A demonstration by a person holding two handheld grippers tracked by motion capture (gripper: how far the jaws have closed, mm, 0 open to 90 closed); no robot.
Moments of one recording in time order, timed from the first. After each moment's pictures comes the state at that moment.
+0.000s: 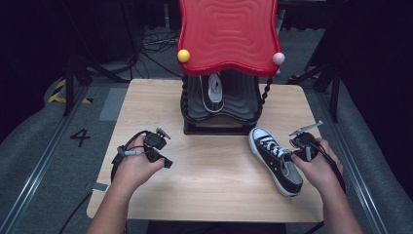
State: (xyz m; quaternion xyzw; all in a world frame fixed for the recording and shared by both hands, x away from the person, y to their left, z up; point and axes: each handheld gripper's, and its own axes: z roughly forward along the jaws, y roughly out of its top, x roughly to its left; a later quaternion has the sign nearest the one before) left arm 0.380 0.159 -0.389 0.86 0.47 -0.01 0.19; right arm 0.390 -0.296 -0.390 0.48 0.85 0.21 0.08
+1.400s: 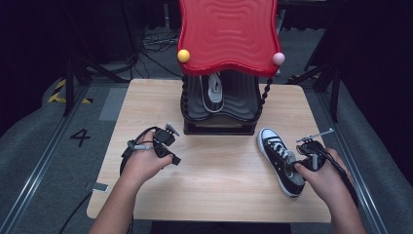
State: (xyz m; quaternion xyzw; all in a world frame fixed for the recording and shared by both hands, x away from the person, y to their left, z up) left arm 0.395 0.141 -0.391 0.87 0.45 -0.02 0.19; right arm 0.355 -0.294 -0.377 0.55 0.81 0.19 0.05
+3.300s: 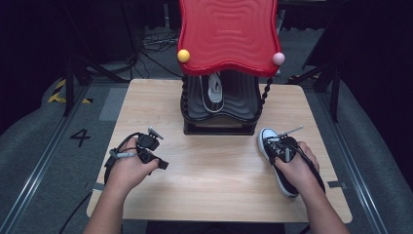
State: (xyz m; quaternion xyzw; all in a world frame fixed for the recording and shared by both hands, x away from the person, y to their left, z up) left arm 0.376 0.181 -0.391 0.84 0.50 -0.02 0.20; right arm 0.399 -0.259 -0.426 0.55 0.81 0.18 0.06
